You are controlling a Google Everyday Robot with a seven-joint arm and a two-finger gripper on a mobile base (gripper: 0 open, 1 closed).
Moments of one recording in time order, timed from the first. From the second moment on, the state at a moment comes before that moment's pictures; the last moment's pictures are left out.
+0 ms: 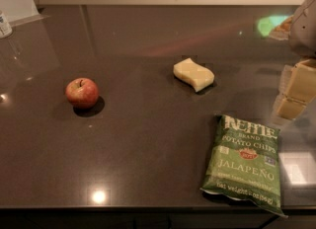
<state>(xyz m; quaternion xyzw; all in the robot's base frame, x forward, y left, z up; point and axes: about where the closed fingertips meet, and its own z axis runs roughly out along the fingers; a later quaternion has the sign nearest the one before) 0.438 -0.217 0.976 -0.60 0.78 -0.03 0.16</state>
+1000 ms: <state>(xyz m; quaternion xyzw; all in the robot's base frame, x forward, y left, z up) 0.473 -0.179 0.953 -0.59 0.78 0.02 0.20</state>
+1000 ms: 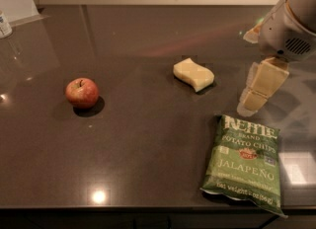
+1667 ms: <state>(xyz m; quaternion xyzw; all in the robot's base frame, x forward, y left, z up) 0.545 -0.164 0.914 -0.55 0.80 0.05 0.25</state>
